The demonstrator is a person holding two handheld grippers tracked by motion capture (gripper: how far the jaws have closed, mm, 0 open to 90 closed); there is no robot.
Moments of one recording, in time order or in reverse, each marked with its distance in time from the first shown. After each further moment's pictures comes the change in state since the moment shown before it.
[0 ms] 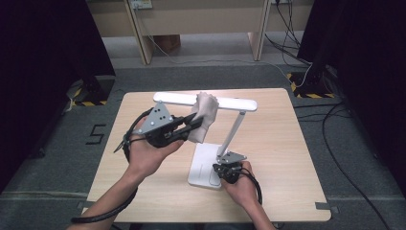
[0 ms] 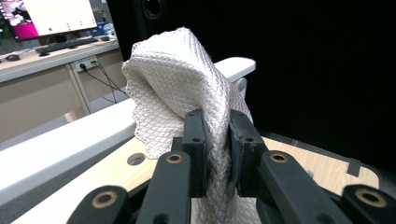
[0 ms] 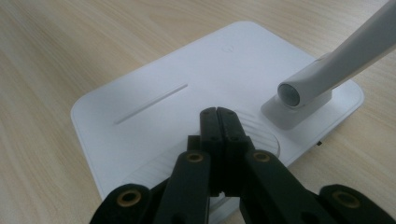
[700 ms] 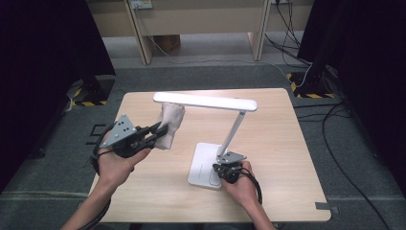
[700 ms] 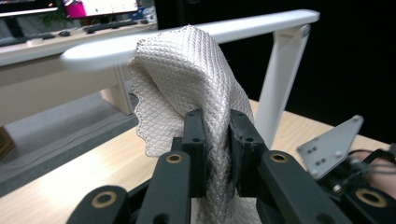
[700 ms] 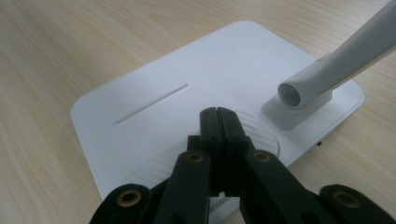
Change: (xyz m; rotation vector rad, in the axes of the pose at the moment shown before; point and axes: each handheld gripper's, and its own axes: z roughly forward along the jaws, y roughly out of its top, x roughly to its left) left arm 0.038 -0.054 -0.059 0.034 0.140 -0.066; right arm 0.000 0.001 0.000 0.002 0.003 -0.004
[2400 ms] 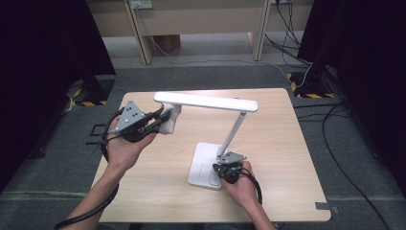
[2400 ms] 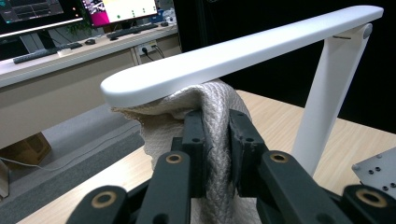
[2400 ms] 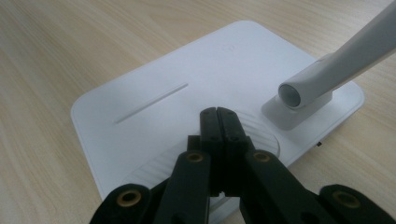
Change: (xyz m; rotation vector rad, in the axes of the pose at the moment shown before) left arm 0.012 0.021 0.032 0.003 0.074 0.081; right arm 0.000 0.000 0.000 -0.001 -0.002 -0.003
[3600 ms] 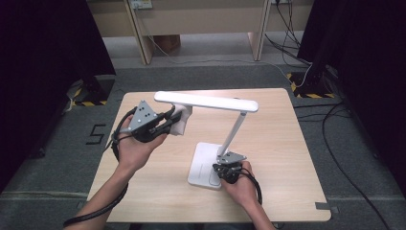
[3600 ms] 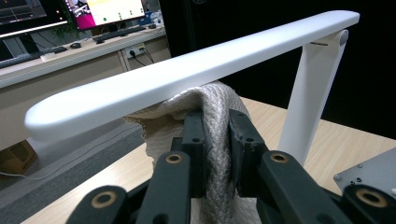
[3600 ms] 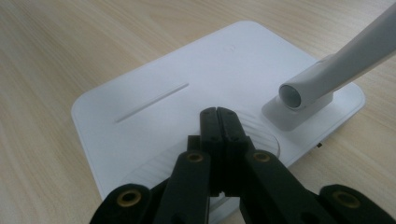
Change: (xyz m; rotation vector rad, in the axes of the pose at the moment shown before) left arm -0.019 0.007 0.017 -0.003 -0.044 0.012; right arm 0.000 0.000 0.000 -0.001 -0.002 -0.002
